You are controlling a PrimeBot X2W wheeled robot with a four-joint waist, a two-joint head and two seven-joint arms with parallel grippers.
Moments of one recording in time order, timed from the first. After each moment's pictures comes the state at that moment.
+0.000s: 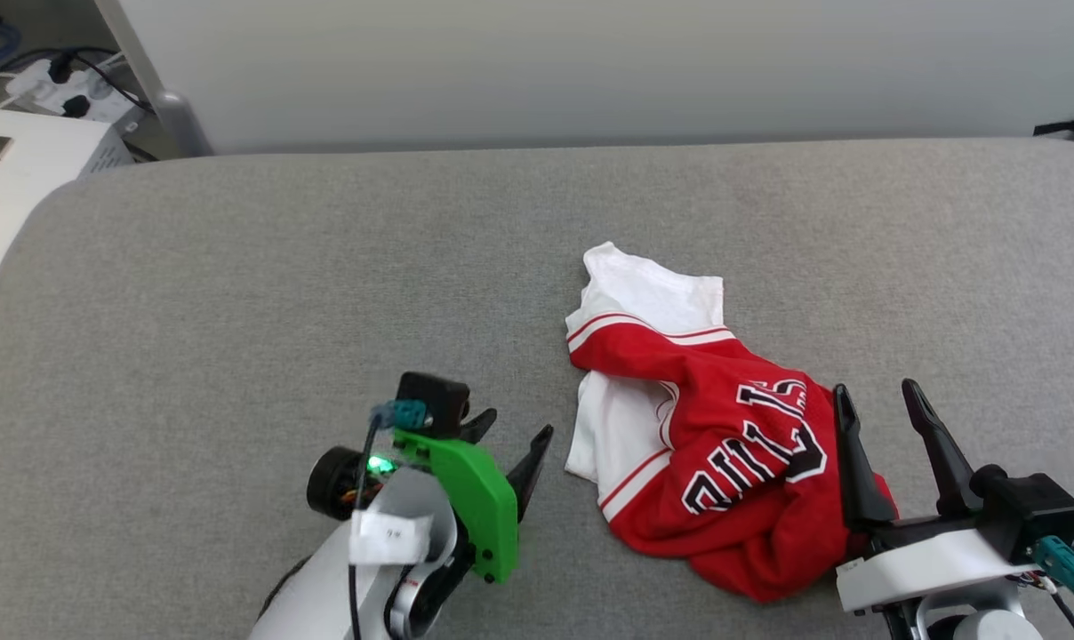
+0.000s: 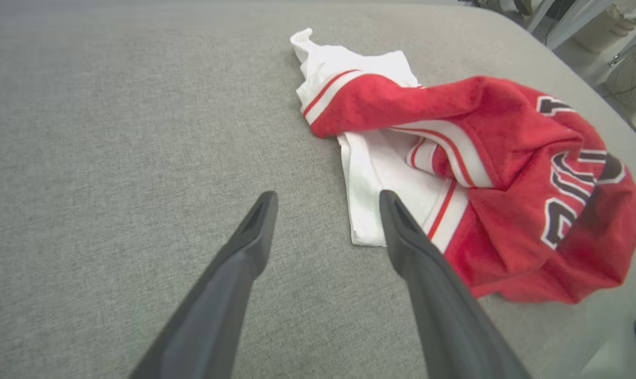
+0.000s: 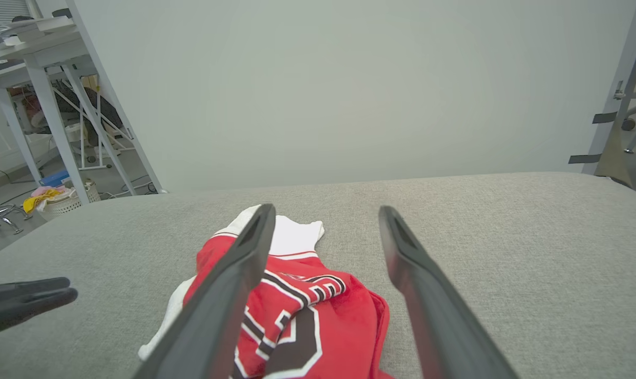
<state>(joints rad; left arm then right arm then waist) -0.31 0.19 -0.53 0.29 -0.54 -0.05 0.20 0.03 -0.05 0.04 0.00 0.20 0.13 -0.26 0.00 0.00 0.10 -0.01</state>
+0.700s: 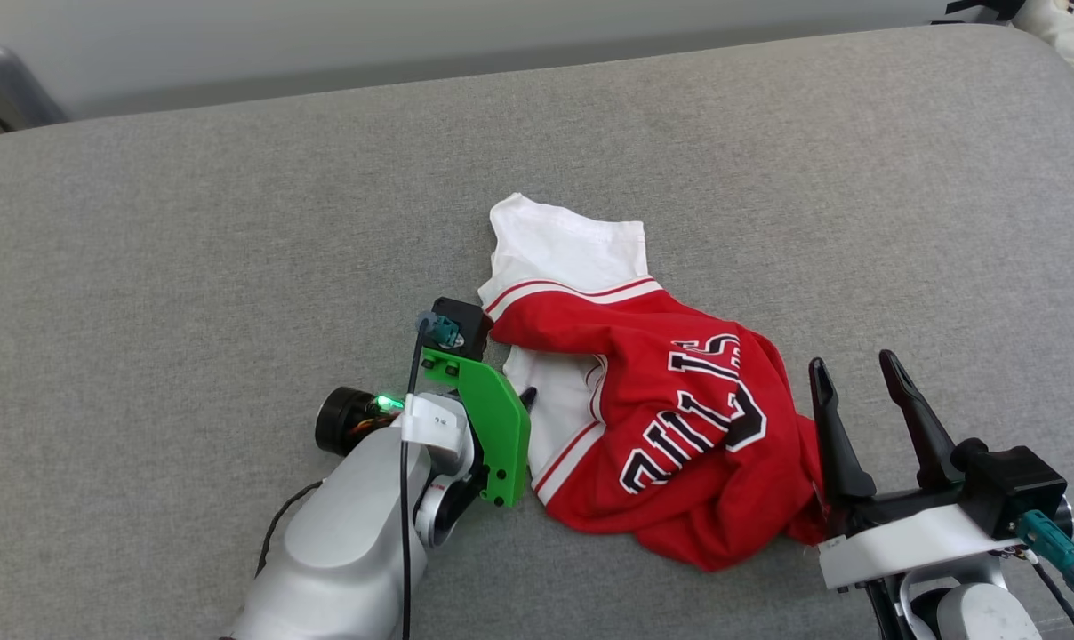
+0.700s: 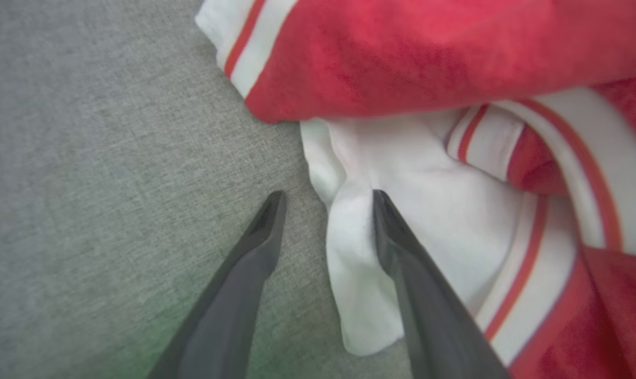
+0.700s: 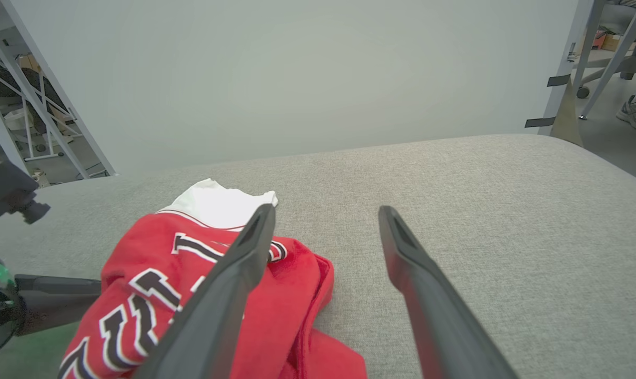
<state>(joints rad) -0.58 0.10 -0.58 0.66 -0.53 -0.02 0.35 -0.03 -0.05 0.08 0.01 0.21 0.13 -0.26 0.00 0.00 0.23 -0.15</state>
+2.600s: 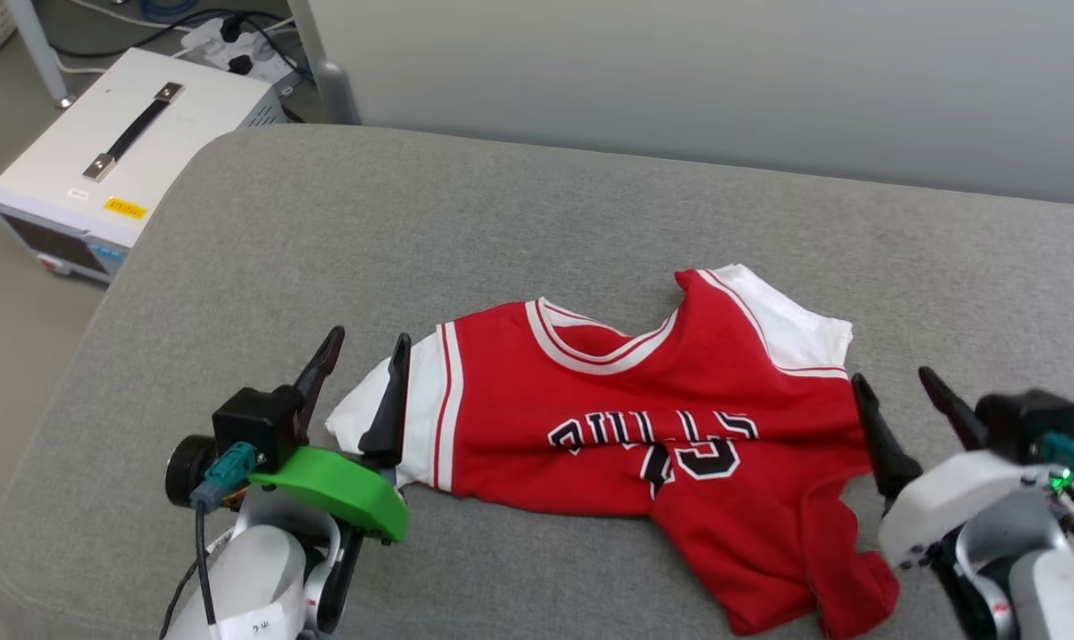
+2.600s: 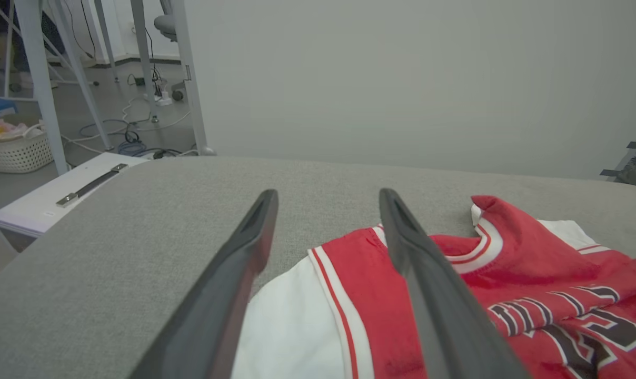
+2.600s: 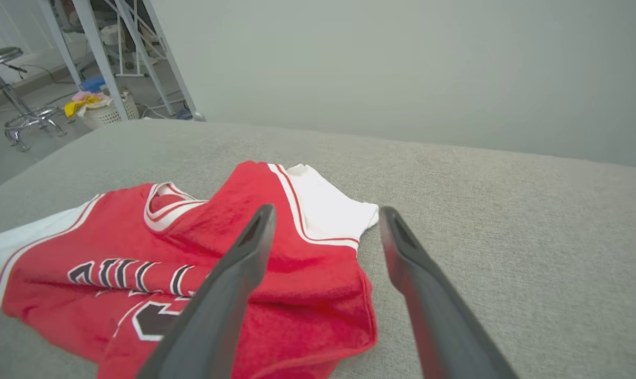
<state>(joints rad) -0.25 0.29 -0.37 0.26 -0.47 0.01 -0.26 -0.06 -0.12 0.00 0.04 0.21 0.13 0.05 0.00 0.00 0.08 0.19</state>
